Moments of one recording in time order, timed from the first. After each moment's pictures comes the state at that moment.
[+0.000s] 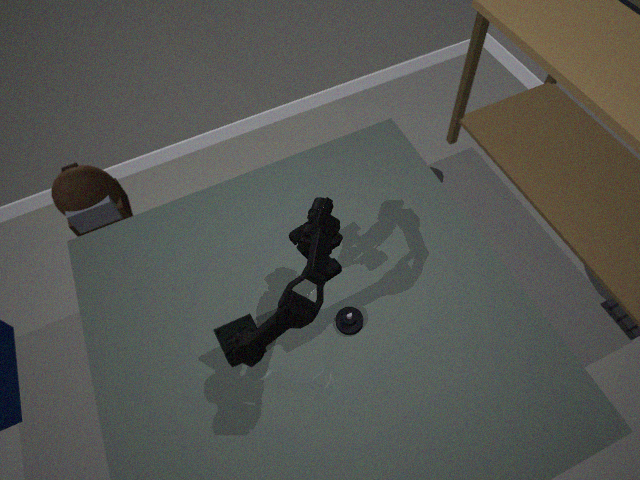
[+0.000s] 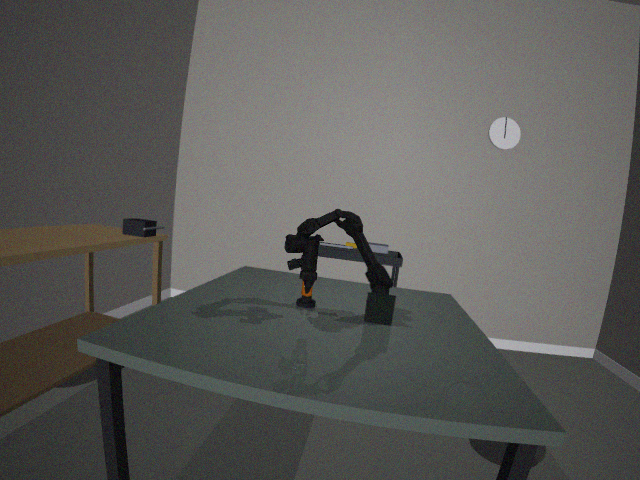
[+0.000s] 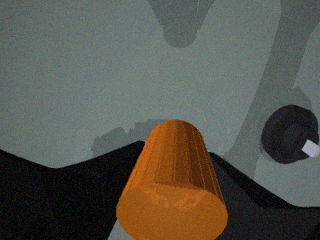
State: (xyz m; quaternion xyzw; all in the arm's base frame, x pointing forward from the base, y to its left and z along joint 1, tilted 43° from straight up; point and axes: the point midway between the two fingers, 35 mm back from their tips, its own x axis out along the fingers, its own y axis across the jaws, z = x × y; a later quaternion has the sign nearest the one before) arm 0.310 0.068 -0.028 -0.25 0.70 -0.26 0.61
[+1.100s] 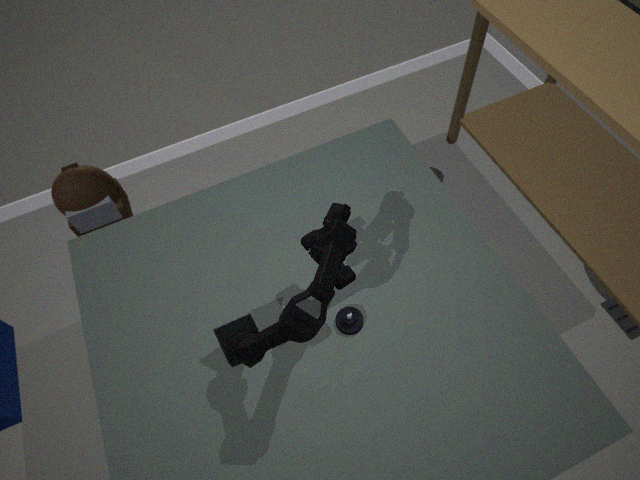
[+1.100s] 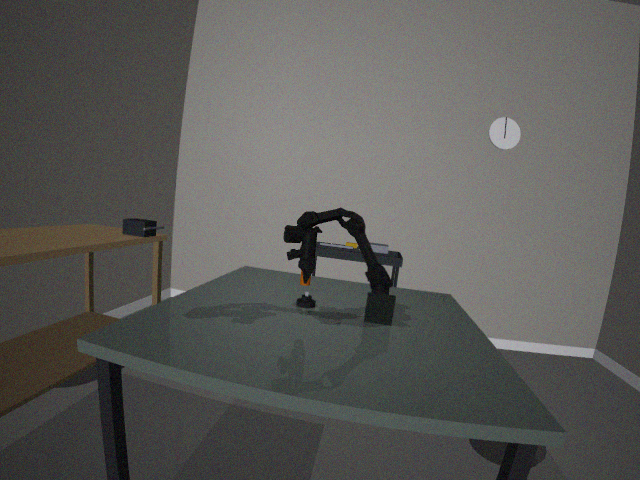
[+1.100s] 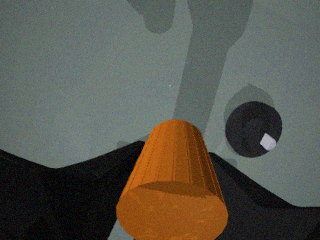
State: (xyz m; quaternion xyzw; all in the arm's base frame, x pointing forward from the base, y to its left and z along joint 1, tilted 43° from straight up) arm 0.324 0.047 0.025 -0.24 0.70 -0.25 0.62
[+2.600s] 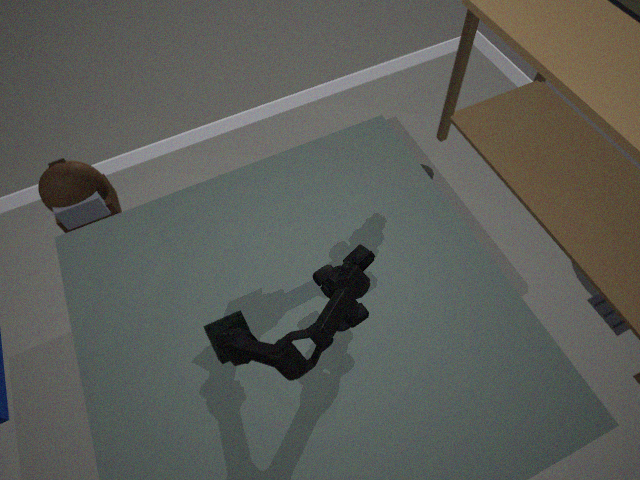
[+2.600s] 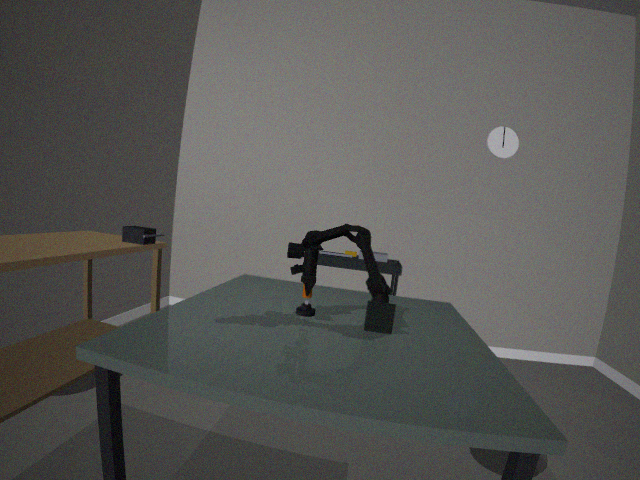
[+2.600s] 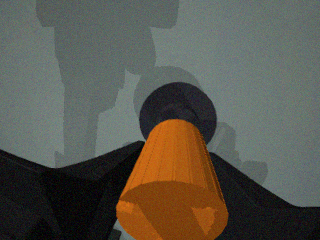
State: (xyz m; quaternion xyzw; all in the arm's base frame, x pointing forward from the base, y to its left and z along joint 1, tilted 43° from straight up) arm 0.312 -0.070 0.070 -0.24 0.70 -0.26 0.62
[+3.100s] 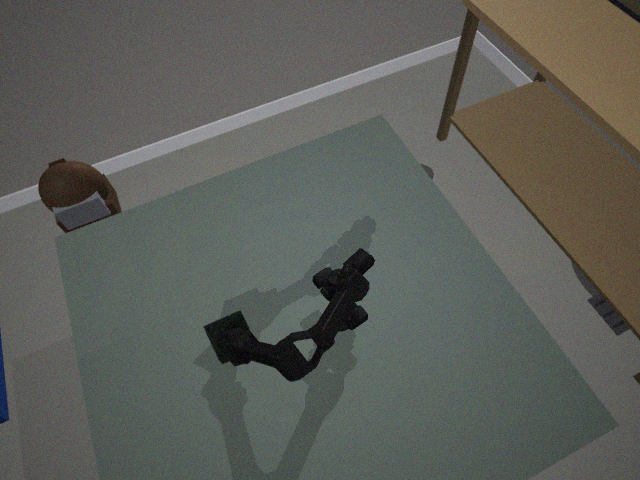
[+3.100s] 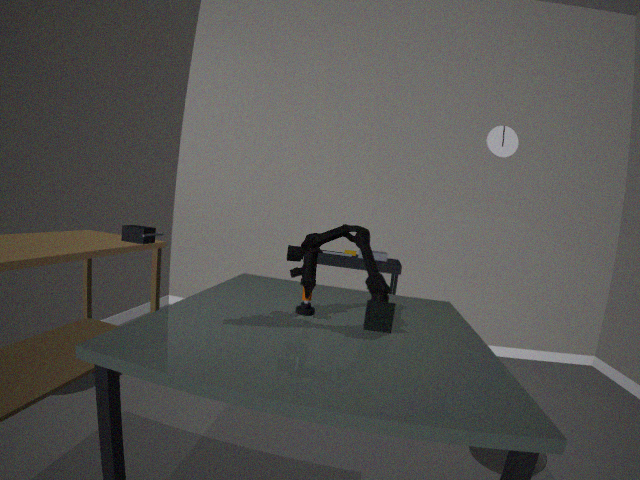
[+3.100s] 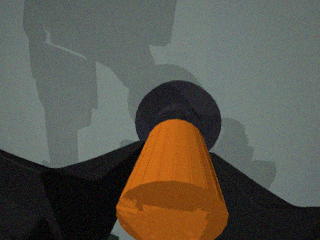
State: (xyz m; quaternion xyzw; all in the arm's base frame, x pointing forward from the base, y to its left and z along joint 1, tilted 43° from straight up) arm 0.308 -0.081 0.059 -0.25 0.70 -0.26 0.62
